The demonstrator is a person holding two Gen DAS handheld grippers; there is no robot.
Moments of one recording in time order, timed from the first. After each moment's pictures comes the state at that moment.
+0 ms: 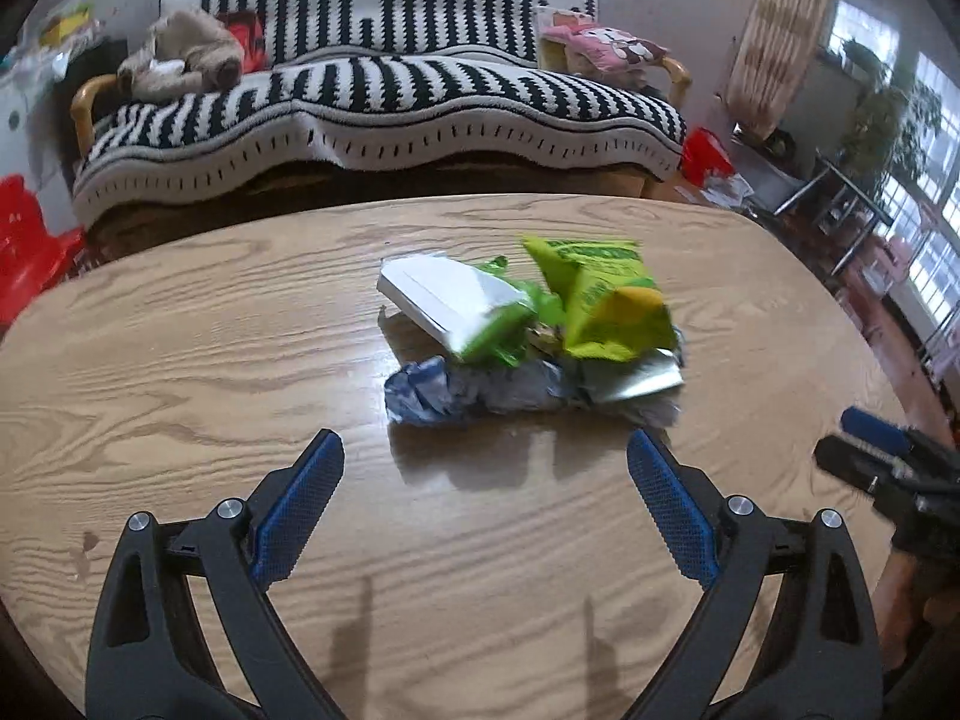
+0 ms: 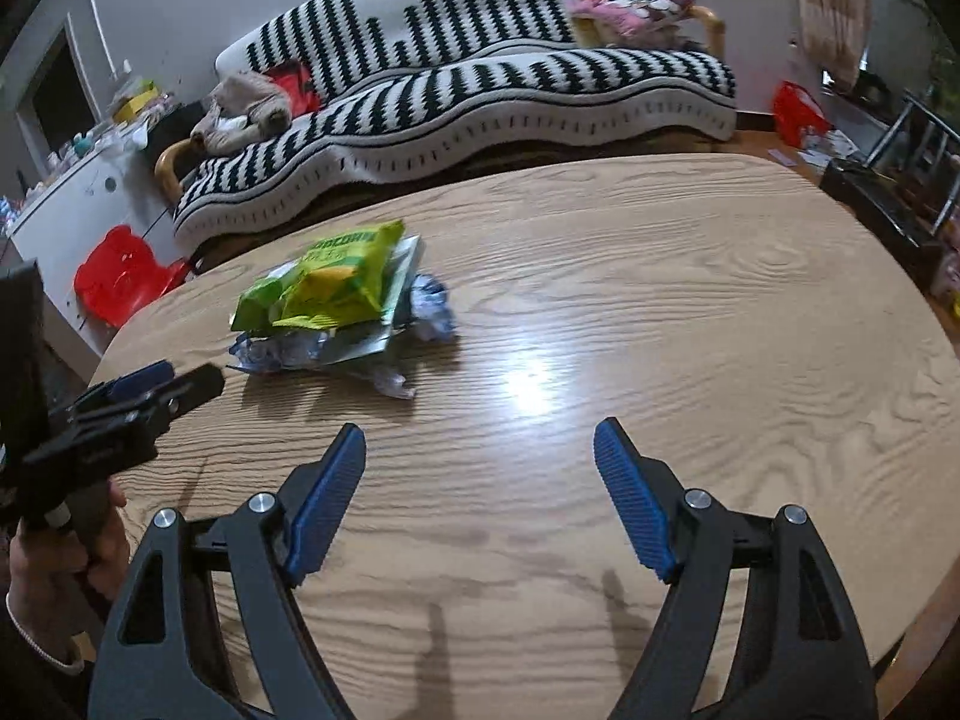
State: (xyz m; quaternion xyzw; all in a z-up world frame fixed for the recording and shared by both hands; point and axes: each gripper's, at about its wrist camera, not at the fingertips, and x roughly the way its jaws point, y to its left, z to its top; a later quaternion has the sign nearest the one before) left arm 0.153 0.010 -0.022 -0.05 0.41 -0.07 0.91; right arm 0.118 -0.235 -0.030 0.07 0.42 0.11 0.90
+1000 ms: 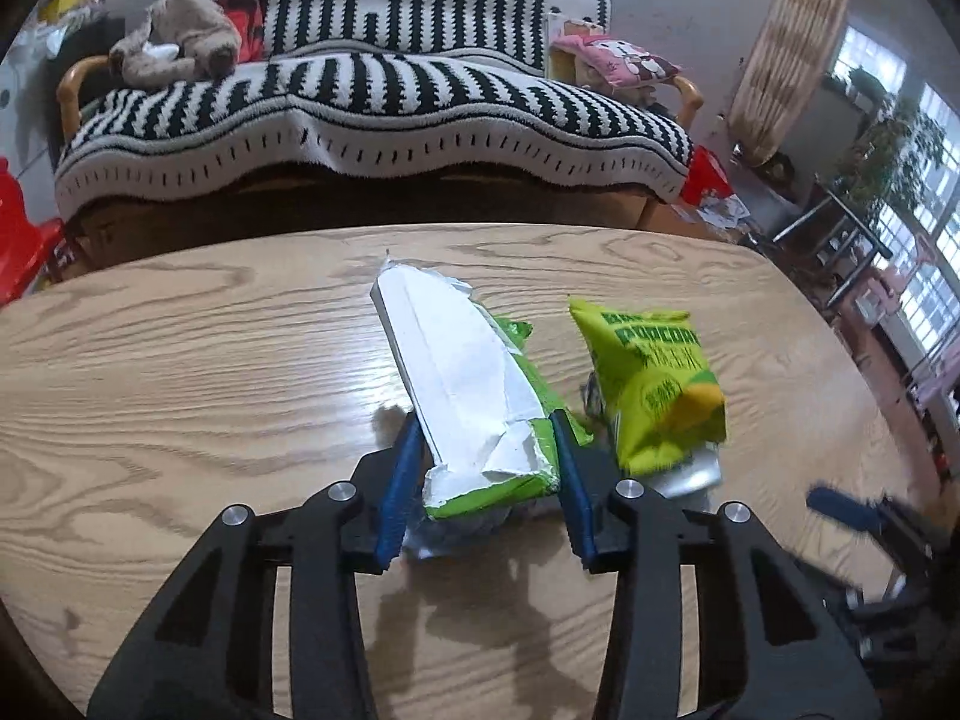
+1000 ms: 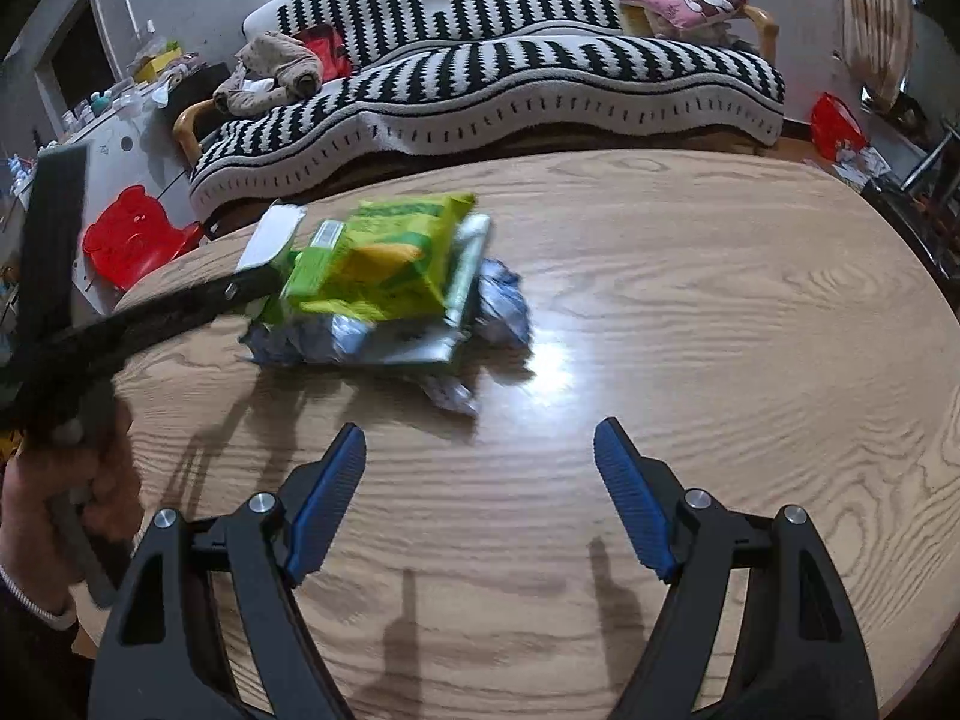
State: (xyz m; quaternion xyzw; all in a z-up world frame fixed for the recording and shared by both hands) left arm 0.193 0.032 -0.024 -0.07 0.41 -0.08 0.91; right arm 0.142 -0.194 -0.041 0.04 0.43 0.14 0.89
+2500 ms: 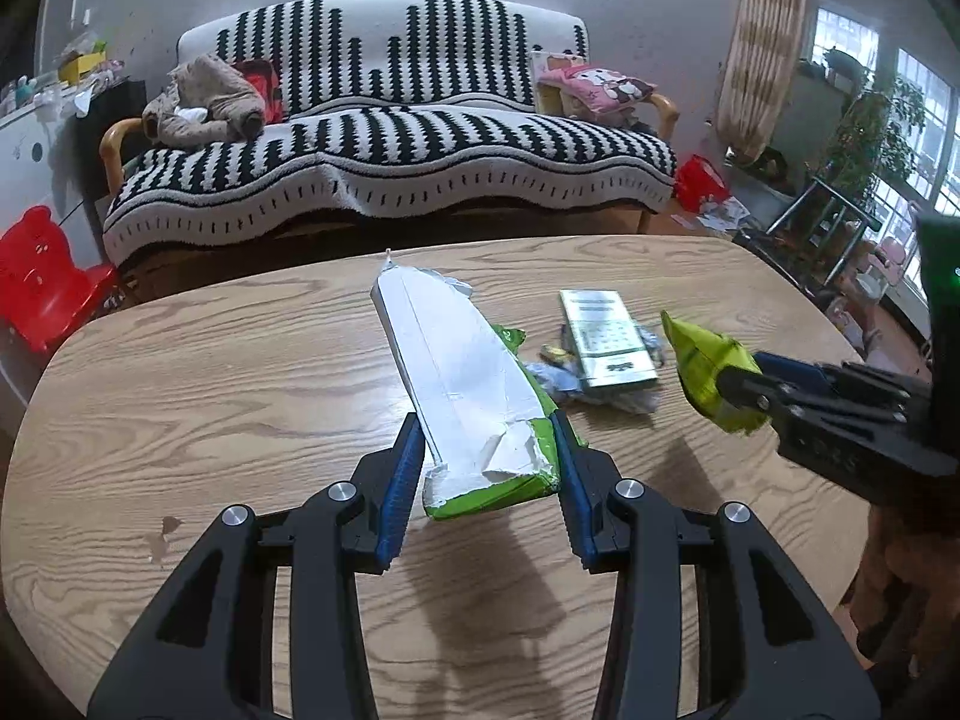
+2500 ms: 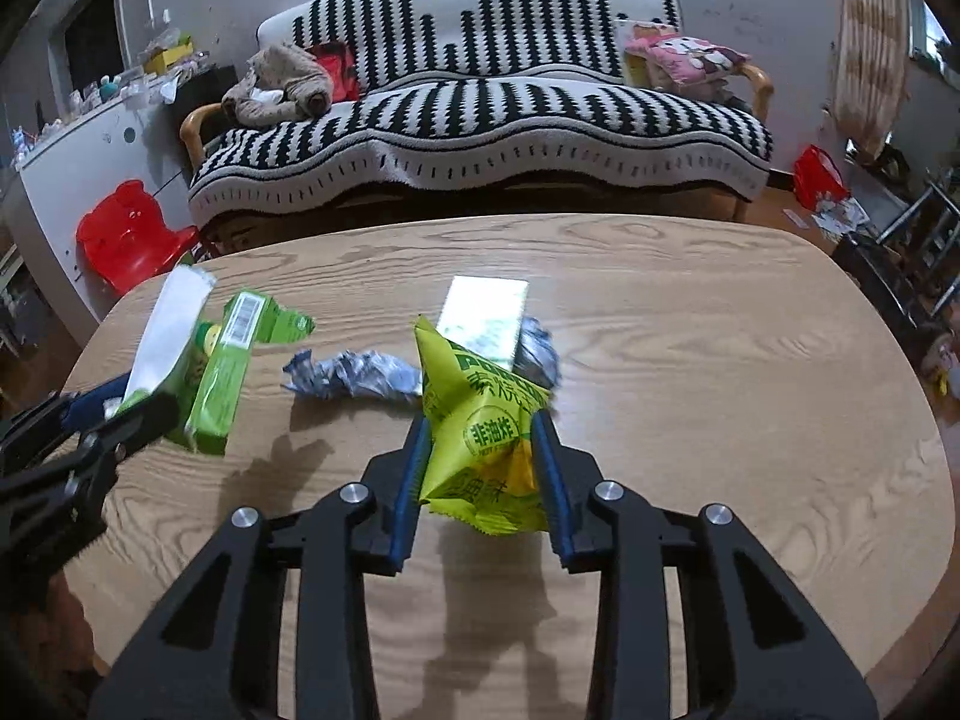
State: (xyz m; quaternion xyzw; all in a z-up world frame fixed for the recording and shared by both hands) left arm 0.090 0.032 0.024 -0.02 0.36 -0.07 0.93; right arm 0.109 -0.176 0.006 -0.01 0.39 0.12 0.91
